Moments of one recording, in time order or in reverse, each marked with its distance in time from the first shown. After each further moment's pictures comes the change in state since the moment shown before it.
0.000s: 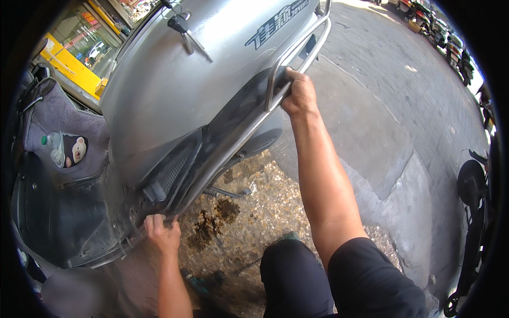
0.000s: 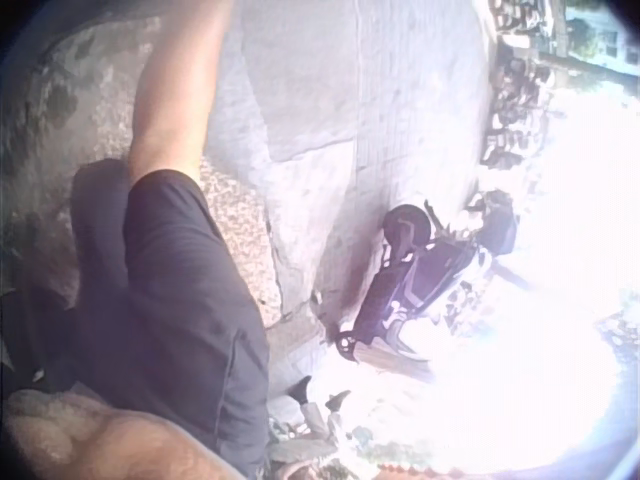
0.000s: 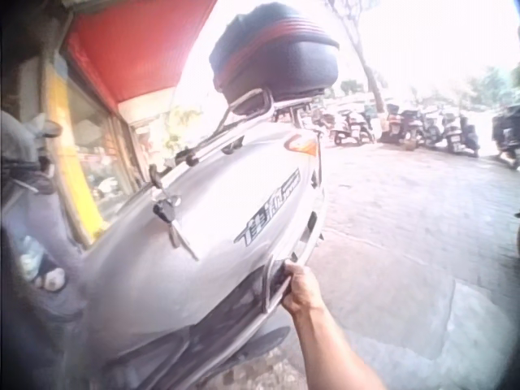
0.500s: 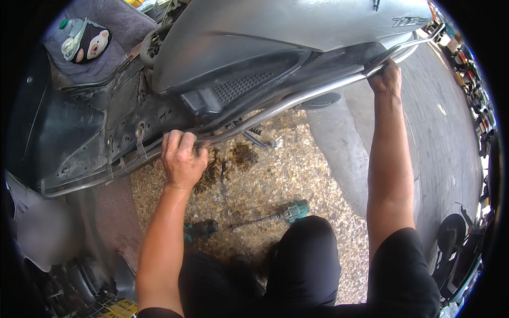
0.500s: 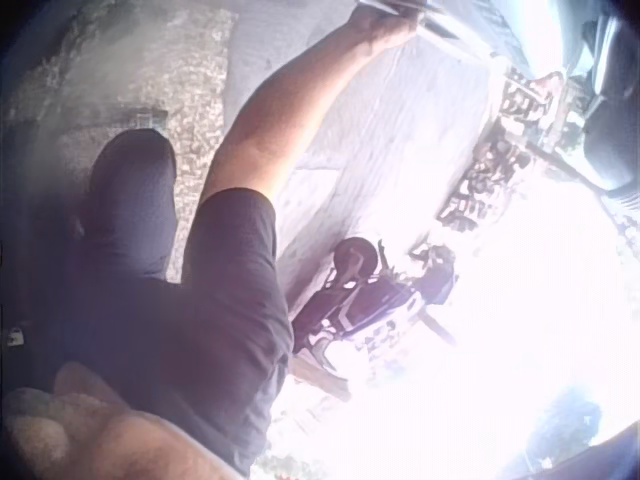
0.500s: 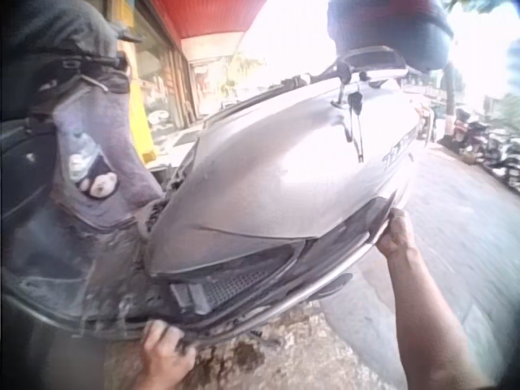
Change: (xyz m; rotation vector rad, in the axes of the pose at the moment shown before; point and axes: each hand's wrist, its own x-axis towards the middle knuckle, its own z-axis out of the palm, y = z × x) left_hand -0.002 -0.023 0.002 -0.169 0.026 0.083; right_hand 0.000 -0.002 0.004 -0.134 -0.067 -0.088
